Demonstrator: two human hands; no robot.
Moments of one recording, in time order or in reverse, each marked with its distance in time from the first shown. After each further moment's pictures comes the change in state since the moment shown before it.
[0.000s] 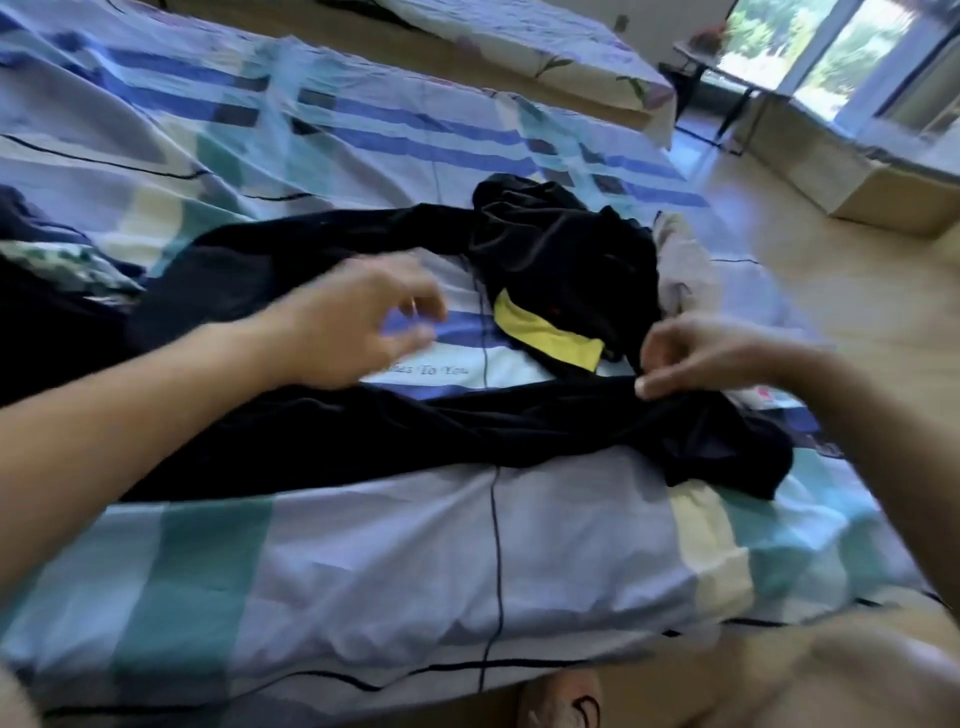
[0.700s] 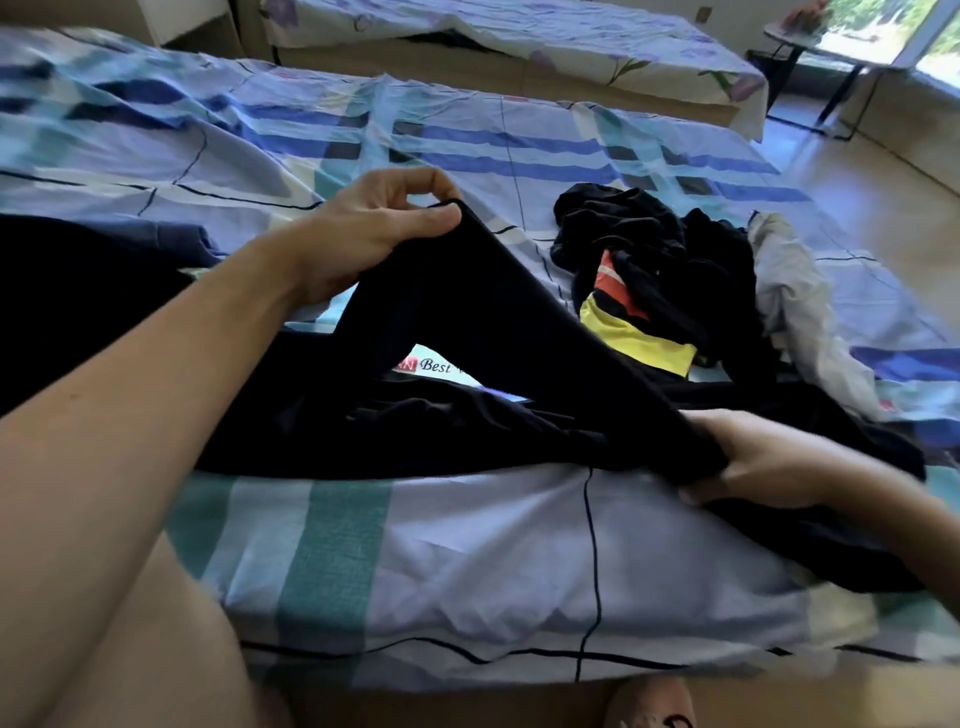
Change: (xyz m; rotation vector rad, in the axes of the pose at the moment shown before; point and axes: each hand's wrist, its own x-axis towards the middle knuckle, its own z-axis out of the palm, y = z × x) left_hand -0.011 -0.021 -0.084 -0.892 0.057 -0.308; right_hand -0.024 -0.028 0.092 0.219 -0.120 -0.209
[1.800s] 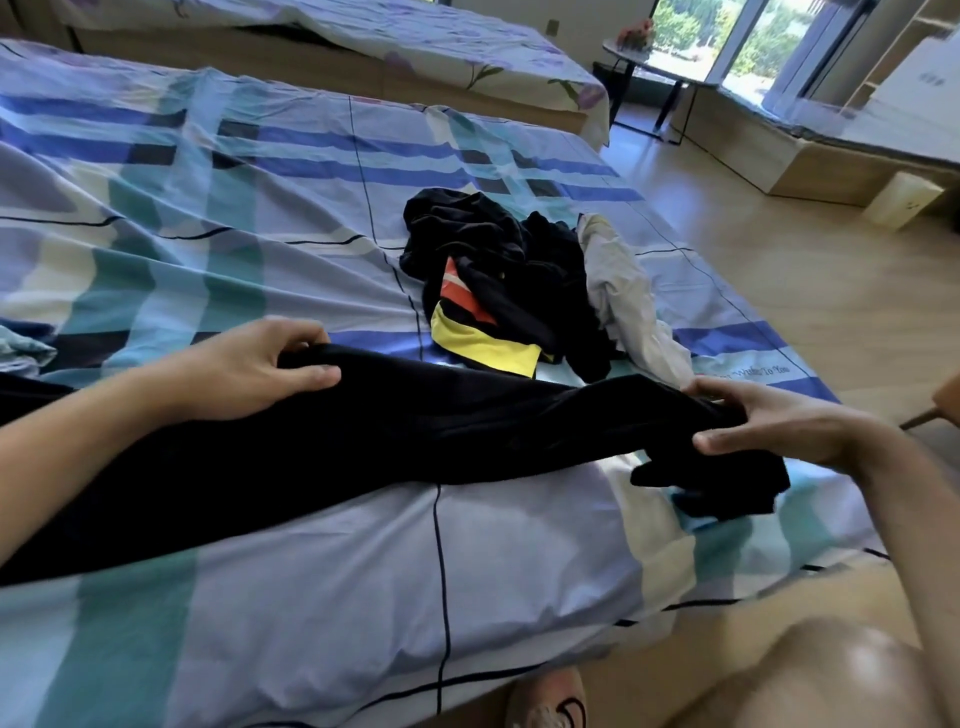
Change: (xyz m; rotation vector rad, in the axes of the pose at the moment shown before) left_hand 0.025 -0.073 0.051 0.684 -0.183 -0.014; right_hand -0.102 0.095 -0.073 0.471 0.113 0.276
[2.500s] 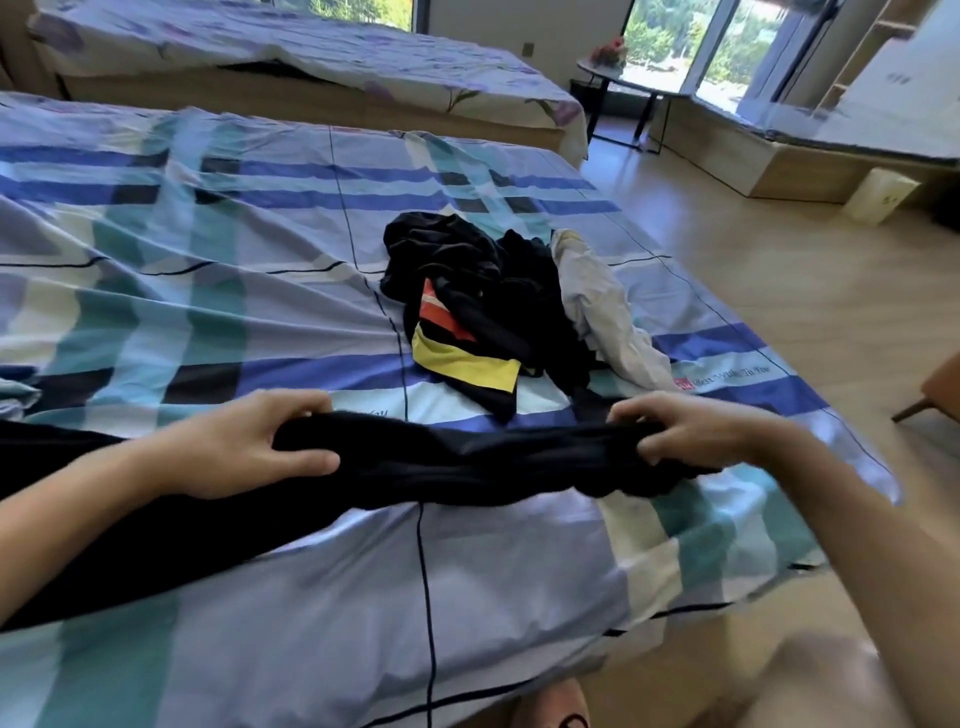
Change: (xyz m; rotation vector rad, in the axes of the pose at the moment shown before) left_hand -0.021 0.023 0.019 0.107 -0.111 0.054; right_hand 0.016 -0.037 0.032 -0.301 -0.053 -0.049
